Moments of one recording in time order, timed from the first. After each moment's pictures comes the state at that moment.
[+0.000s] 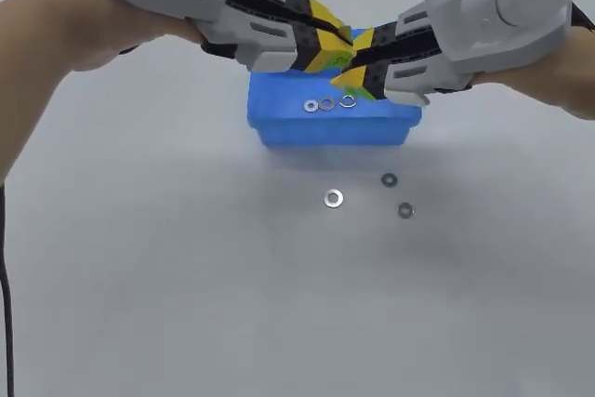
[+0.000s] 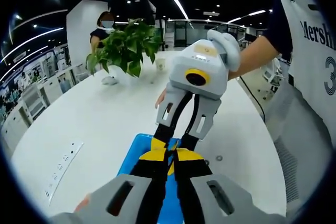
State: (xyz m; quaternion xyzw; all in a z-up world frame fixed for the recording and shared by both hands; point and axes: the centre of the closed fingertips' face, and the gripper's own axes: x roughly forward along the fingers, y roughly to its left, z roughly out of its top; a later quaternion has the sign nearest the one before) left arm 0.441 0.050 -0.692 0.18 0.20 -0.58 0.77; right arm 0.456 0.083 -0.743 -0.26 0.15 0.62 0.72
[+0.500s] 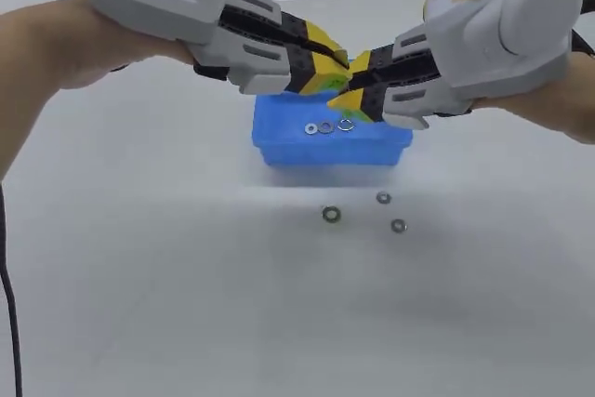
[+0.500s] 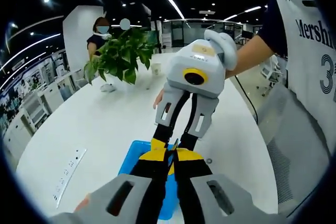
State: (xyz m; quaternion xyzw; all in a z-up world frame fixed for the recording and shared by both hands) left arm 0.415 0.049 -0.661 0.20 0.19 -0.59 0.76; right arm 0.429 0.083 -0.710 -0.27 0.13 0.63 0.72
